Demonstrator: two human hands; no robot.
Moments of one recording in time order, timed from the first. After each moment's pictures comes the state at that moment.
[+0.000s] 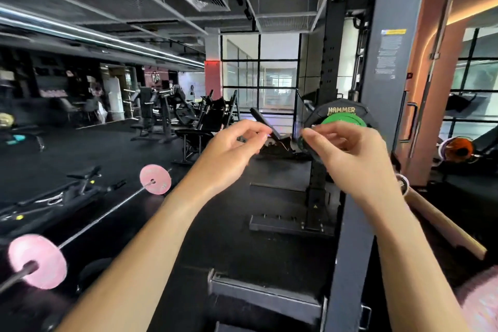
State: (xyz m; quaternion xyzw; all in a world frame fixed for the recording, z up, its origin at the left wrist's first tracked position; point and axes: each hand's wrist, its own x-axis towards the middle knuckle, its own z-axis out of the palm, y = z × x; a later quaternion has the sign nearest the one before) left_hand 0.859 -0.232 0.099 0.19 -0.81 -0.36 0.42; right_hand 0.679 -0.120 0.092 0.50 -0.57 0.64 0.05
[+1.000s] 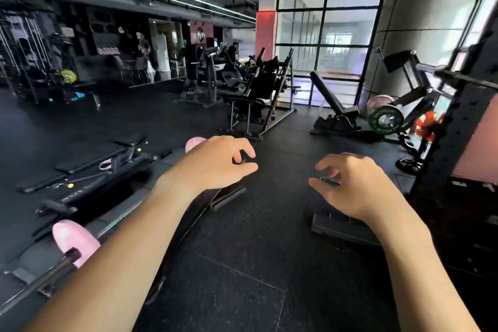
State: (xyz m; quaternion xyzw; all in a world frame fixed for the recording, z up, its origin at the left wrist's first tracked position) left_hand 0.919 -0.872 0.016 0.41 -0.89 -0.08 0.18; right_hand 0.683 -0.743 -0.005 0.60 -0.75 0.26 0.04
